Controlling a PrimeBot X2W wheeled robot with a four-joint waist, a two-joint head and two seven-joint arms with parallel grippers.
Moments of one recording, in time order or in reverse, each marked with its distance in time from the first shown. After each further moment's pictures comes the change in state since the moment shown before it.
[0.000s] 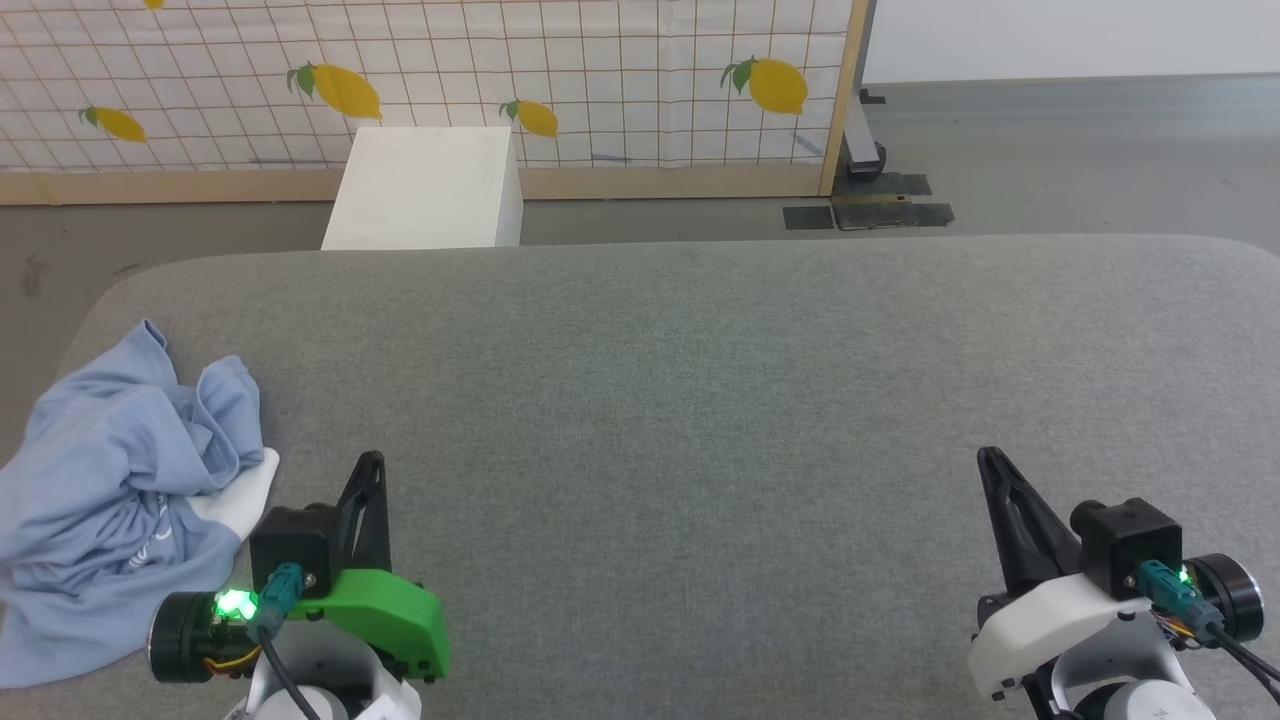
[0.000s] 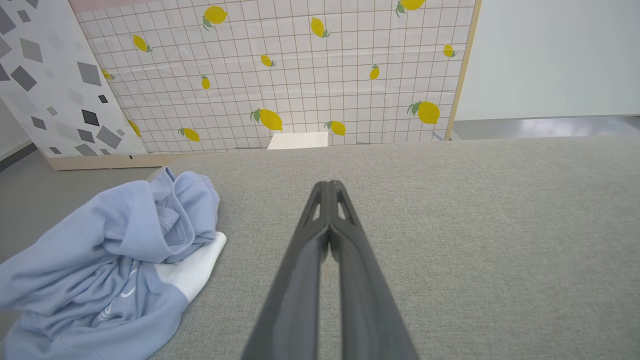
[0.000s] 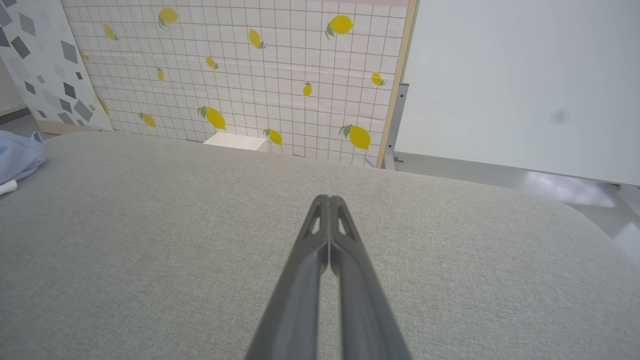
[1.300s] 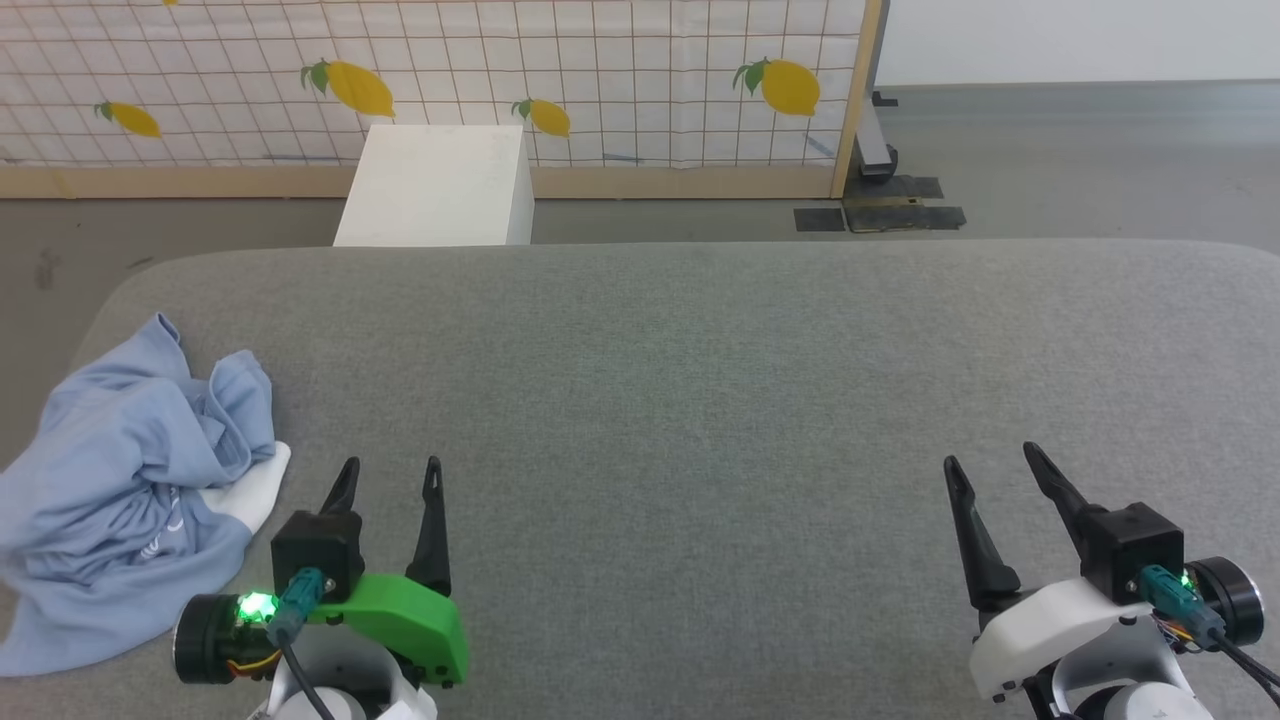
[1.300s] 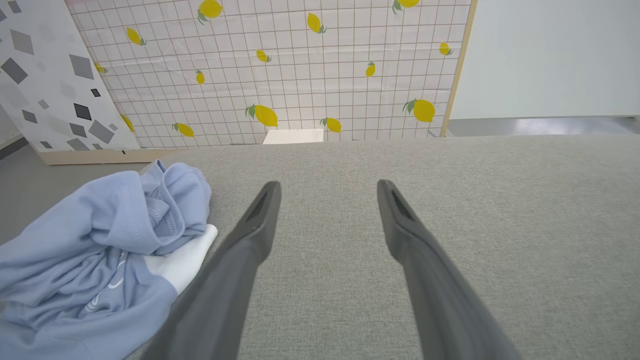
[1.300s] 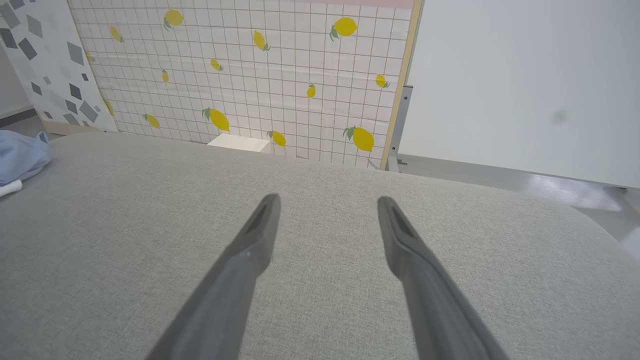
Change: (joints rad) left arm -0.006 0.000 -0.032 0.036 -0.017 0.009 -0.025; right arm 0.001 0.000 -0.003 0.014 0.000 0.000 -0.021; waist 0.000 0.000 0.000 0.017
